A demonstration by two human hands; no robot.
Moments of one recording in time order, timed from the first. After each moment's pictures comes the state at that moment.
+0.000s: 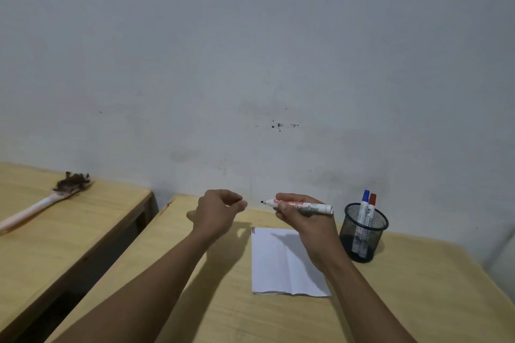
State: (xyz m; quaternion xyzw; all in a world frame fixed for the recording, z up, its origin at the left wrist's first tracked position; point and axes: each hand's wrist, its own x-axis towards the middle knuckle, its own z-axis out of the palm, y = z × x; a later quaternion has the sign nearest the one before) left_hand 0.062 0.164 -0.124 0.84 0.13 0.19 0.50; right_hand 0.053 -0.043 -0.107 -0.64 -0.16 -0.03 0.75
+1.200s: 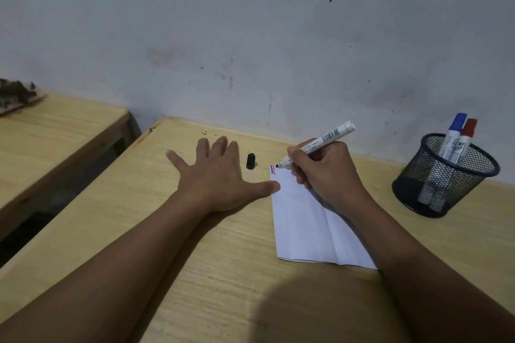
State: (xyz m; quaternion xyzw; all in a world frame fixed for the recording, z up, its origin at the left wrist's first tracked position) left_hand 0.092 0.182 -0.202 0.99 0.09 0.00 0.10; right_hand 0.138 -0.010 -0.193 -0.79 -0.12 -0.02 0.60
